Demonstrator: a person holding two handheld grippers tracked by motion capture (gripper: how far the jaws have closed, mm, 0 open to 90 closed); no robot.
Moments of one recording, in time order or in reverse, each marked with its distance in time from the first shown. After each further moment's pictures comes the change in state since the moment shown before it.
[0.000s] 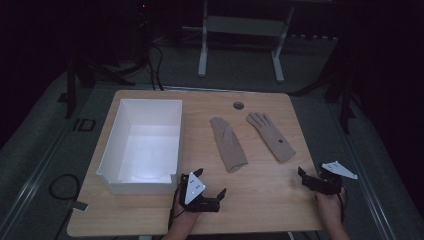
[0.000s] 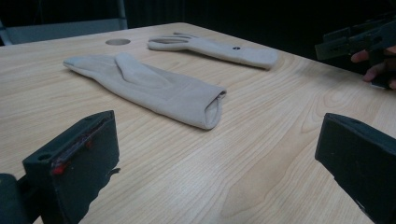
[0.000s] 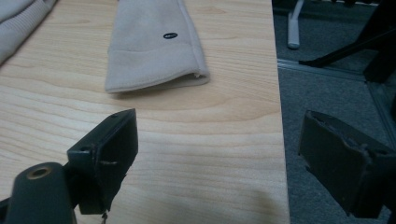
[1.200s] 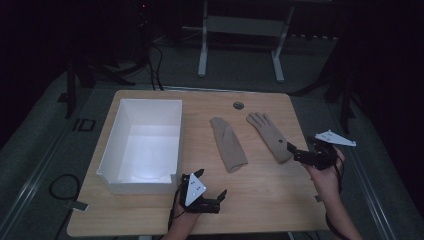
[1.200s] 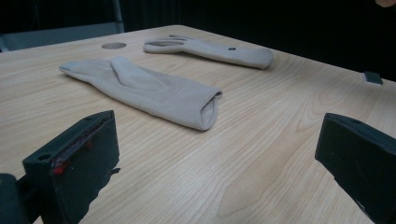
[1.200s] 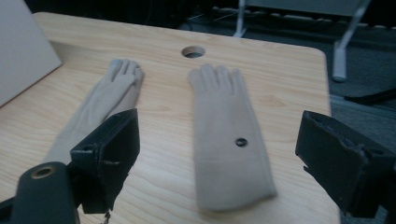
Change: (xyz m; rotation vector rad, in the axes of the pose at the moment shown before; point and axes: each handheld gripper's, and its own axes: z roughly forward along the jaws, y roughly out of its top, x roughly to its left) left arm -0.002 0.000 -0.001 -0.007 -0.010 0.025; right arm 0.044 0.114 -0.009 -0.040 0.165 -0.043
